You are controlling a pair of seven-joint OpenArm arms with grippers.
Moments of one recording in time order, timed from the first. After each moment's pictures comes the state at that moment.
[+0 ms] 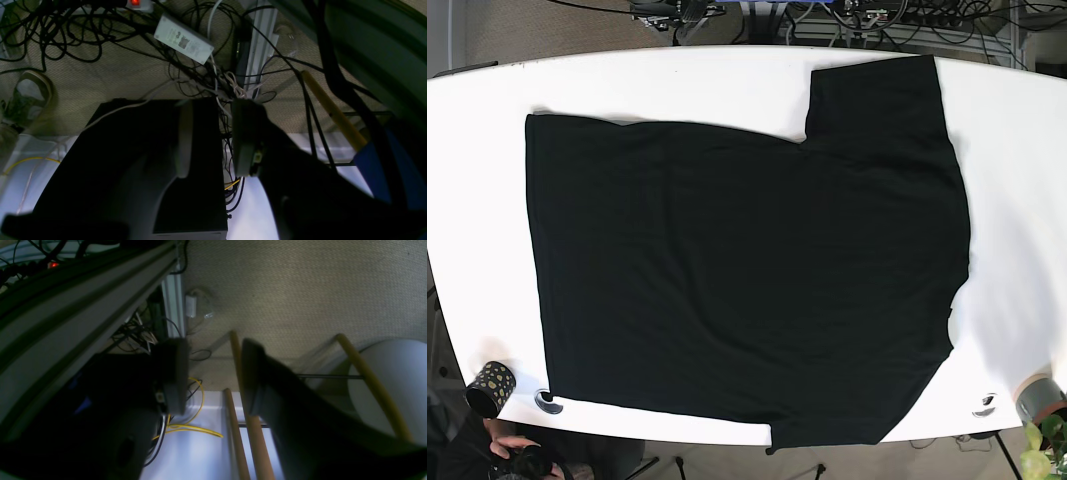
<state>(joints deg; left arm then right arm) 4.3 1.1 -2.6 4.5 1.7 0.0 0.4 -4.5 -0.3 5.6 15.2 -8.8 1.5 -4.8</state>
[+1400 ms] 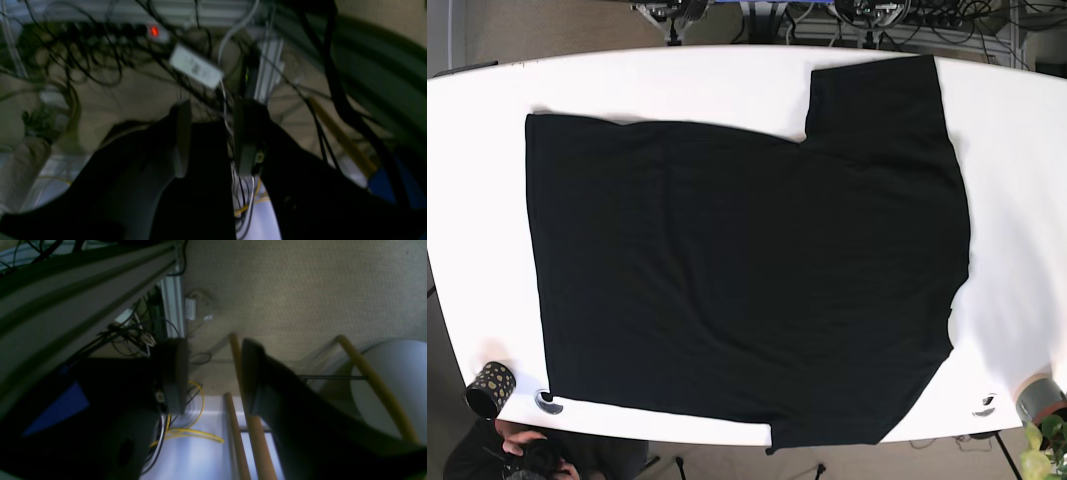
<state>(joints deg) 12.1 -0.2 -3.1 19.9 1.4 0.2 0.0 -11.0 -0.2 6.3 22.1 -8.8 1.5 -1.8</state>
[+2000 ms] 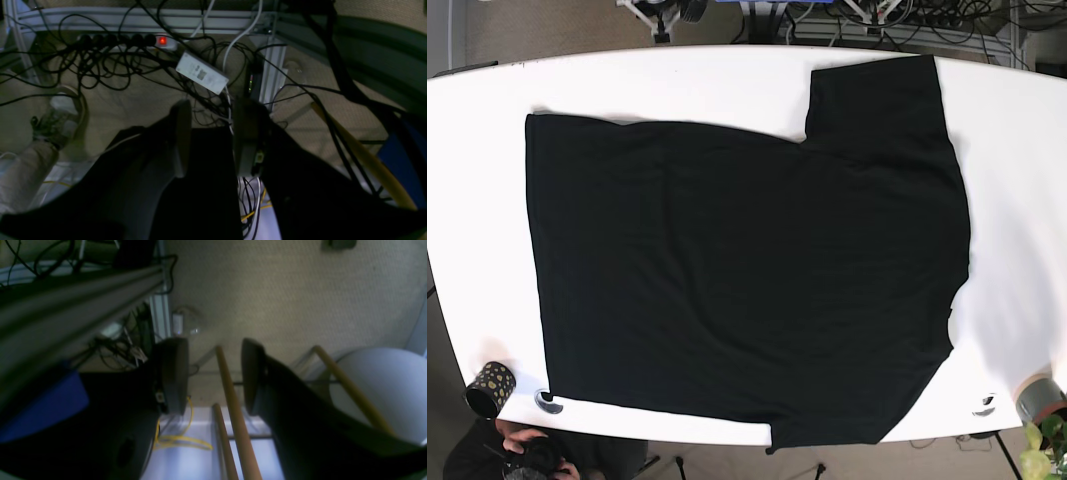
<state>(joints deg) 24.0 -0.2 -3.1 36.7 1.5 0.2 0.5 -25.7 -0.3 6.3 50.3 -8.7 1.7 -11.2</state>
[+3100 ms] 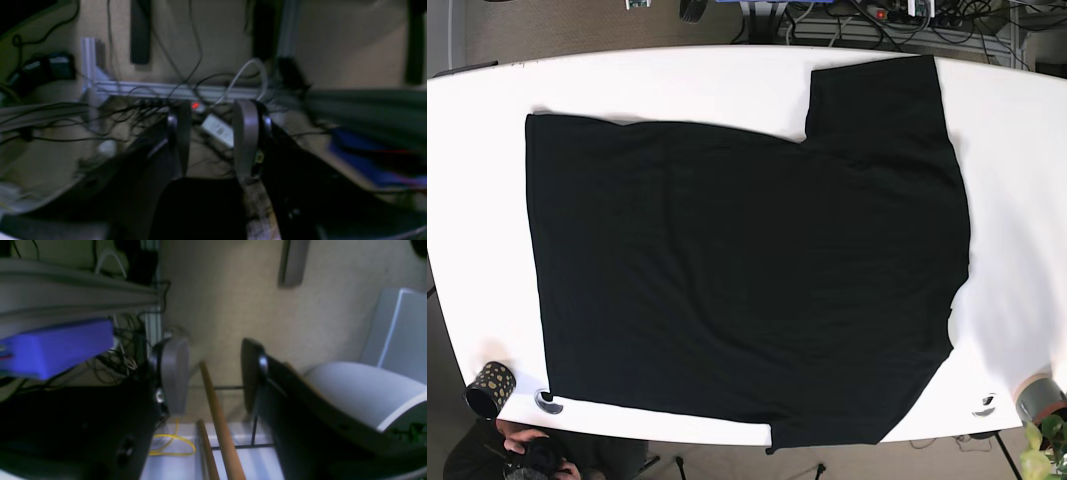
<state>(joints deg) 59.5 -1.3 -7.6 94.5 -5.1 0.2 1.1 -57.4 -0.3 6.4 96.2 -8.5 1.9 -11.7</state>
